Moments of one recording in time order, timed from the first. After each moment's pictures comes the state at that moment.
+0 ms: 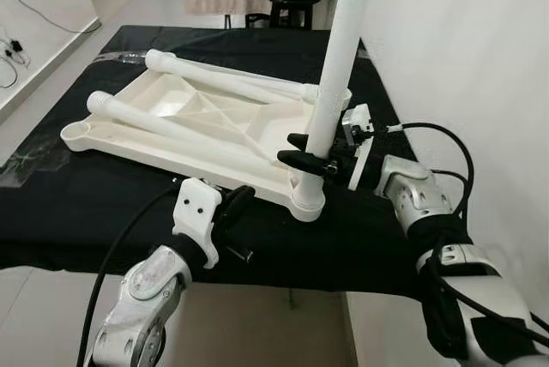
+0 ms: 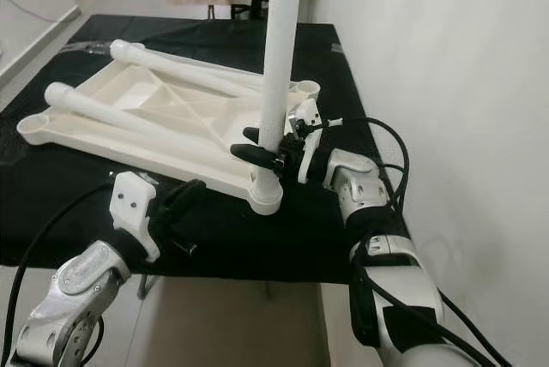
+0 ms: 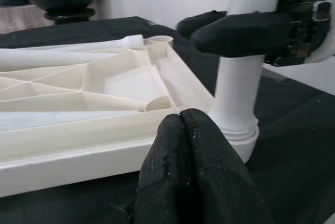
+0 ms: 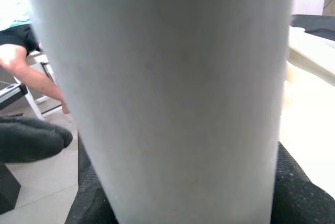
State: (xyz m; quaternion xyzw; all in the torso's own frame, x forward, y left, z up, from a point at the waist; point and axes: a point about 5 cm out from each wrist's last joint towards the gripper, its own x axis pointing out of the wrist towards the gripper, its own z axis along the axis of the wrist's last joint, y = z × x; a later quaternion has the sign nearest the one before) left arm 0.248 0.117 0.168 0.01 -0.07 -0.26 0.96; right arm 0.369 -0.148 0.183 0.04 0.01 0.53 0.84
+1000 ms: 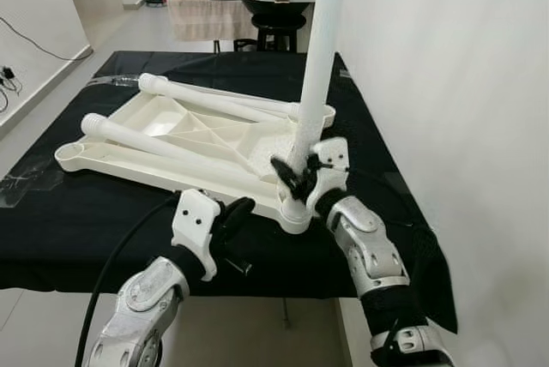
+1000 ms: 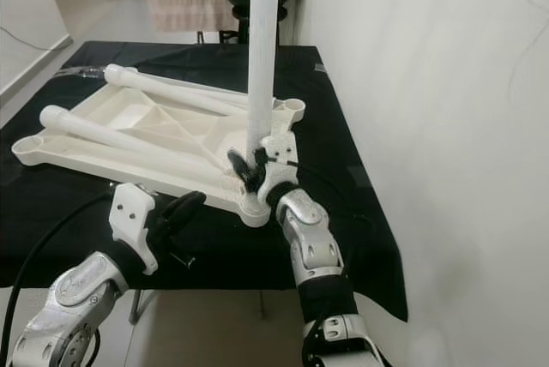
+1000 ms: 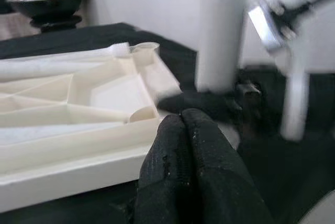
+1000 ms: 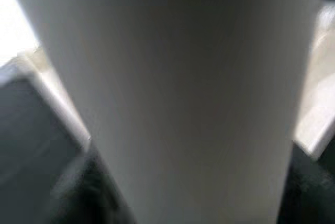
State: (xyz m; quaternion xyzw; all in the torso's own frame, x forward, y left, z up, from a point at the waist) left arm 0.247 0.119 0.167 0.01 -0.06 -0.26 0.96; right arm 0.343 -0.100 0.130 0.05 0.06 0.26 0.96
